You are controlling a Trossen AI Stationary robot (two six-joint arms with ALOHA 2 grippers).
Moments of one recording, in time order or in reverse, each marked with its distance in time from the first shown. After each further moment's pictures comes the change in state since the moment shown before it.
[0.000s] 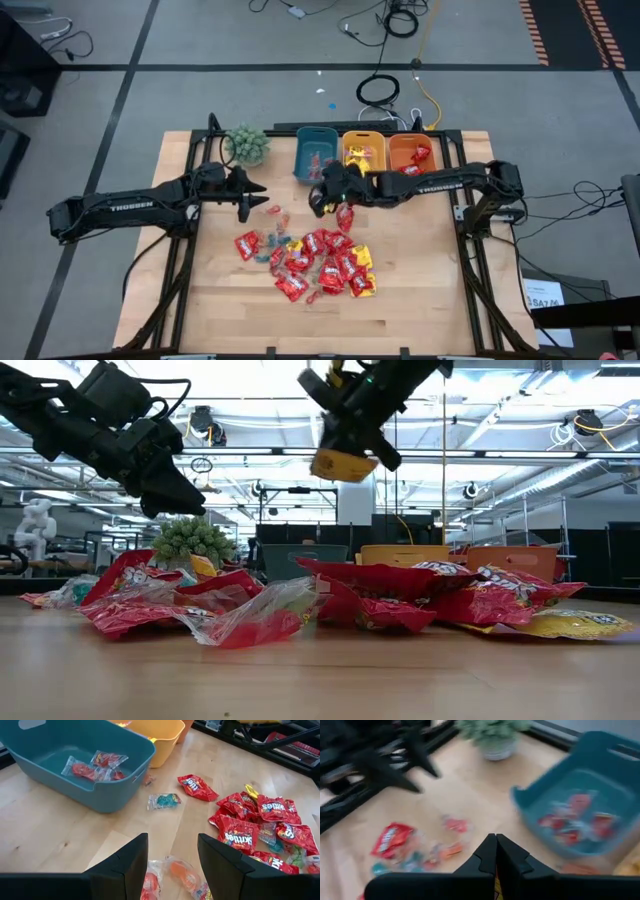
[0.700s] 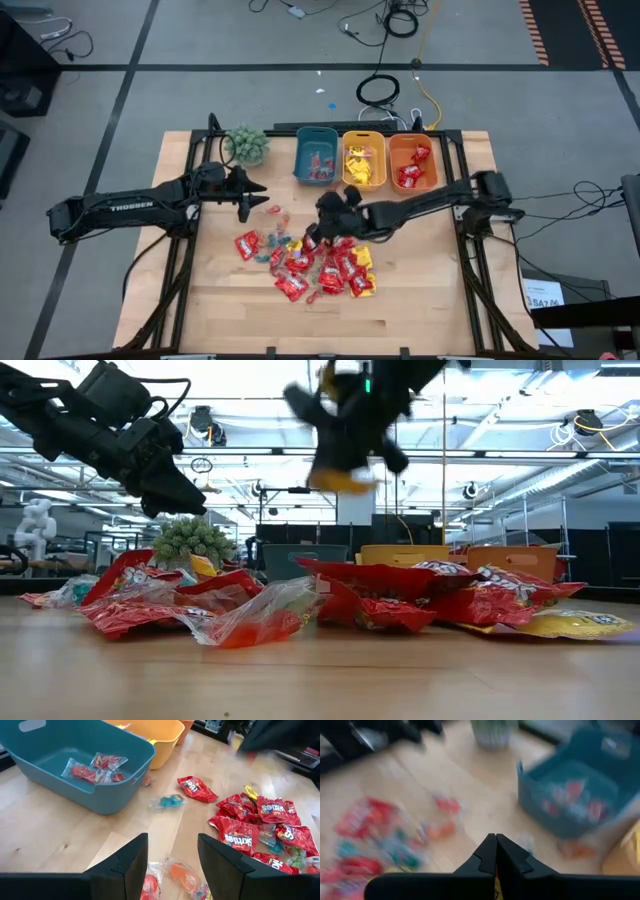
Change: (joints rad) left arm 0.000 0.000 0.000 0.006 0.002 0.001; right arm 0.178 0.106 -0.011 0.034 0.282 0.015
